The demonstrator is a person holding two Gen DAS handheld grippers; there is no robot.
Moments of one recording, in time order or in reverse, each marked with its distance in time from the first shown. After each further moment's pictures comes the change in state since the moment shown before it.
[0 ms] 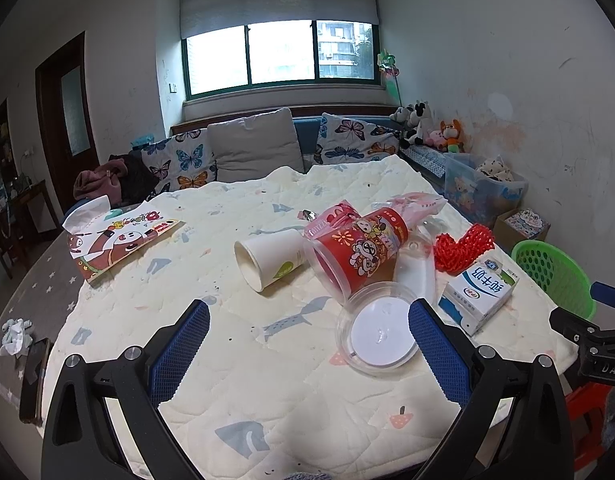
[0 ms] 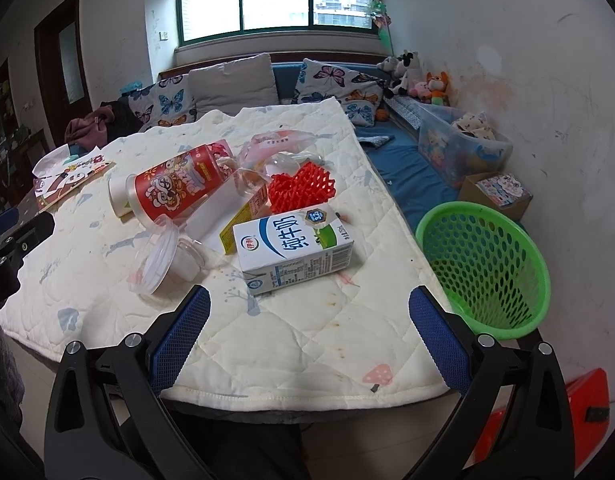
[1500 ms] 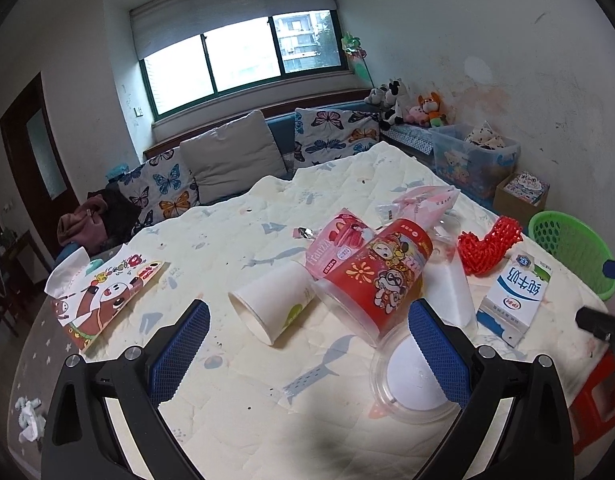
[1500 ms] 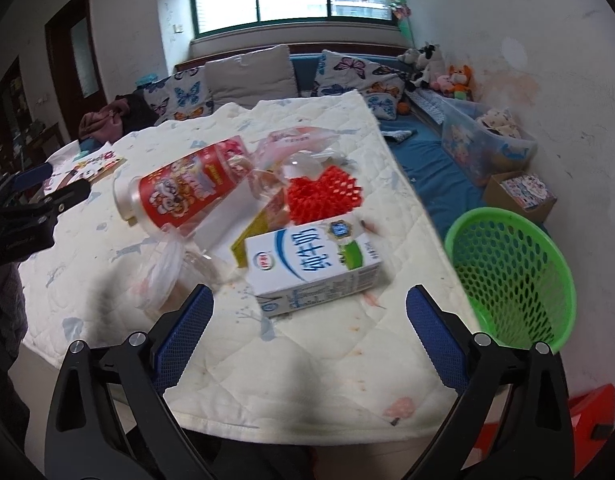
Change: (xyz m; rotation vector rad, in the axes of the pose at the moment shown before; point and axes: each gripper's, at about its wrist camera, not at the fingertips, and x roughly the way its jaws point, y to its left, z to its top) left arm 0.065 0.009 0.044 0.177 0.028 -0.031; right arm 0.031 0.006 0.019 -0.033 0.036 0.091
